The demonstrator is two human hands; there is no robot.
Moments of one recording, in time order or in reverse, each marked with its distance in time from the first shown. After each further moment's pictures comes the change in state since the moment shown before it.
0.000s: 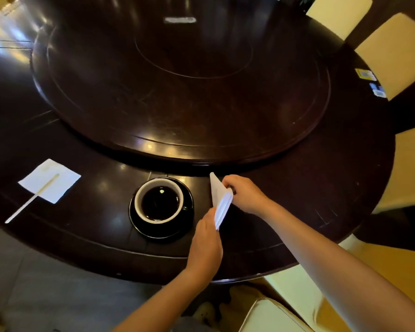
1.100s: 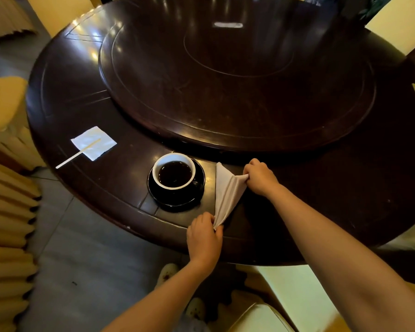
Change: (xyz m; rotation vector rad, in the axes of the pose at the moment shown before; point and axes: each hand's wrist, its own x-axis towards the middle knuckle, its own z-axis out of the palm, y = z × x) left_hand -0.039 0.012 0.023 0.236 0.256 -0.329; right_hand 0.029 0.039 0.004 -0.481 -0.011 0.009
